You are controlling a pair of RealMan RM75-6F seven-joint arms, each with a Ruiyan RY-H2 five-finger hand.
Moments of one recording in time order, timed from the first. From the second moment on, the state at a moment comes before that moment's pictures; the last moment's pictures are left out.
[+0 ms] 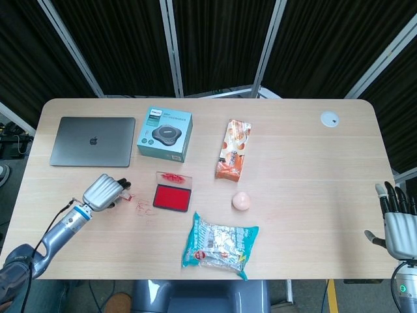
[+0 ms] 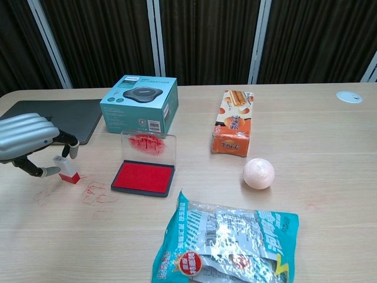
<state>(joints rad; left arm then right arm) -0.60 -1.71 0.12 -0.62 1.73 1.17 -0.20 0.08 -1.15 0.10 -1.55 -1.37 1.45 -0.23</state>
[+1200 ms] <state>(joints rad) -0.63 -1.65 0.10 -0.79 1.70 1.17 -0.21 0.08 -1.15 0.10 -1.55 -1.37 1.45 -0.21</state>
